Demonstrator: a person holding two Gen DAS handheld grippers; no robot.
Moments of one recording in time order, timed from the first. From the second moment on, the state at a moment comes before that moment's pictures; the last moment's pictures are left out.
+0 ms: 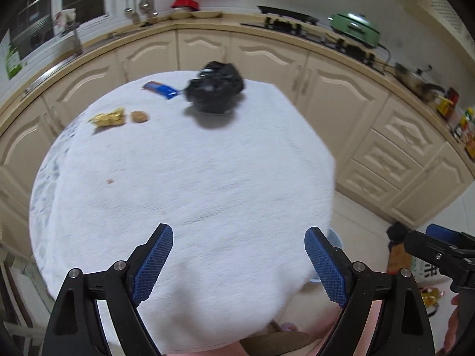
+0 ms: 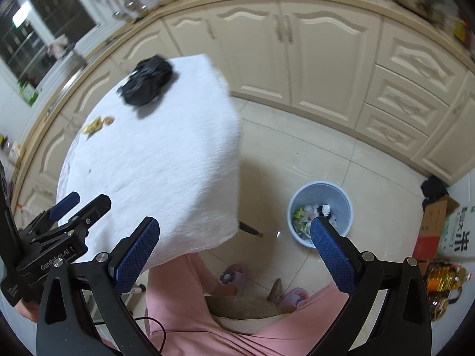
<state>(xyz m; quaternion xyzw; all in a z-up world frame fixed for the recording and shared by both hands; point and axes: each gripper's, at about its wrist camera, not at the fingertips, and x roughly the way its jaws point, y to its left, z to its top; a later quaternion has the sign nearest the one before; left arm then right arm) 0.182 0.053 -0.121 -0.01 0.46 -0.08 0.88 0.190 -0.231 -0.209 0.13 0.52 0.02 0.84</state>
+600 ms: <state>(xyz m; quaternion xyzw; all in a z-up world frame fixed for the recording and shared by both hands) 0.165 0.195 -0.118 -0.09 0.48 0.05 0.87 0.247 -0.099 -0.221 0.07 0.56 0.12 0.82</state>
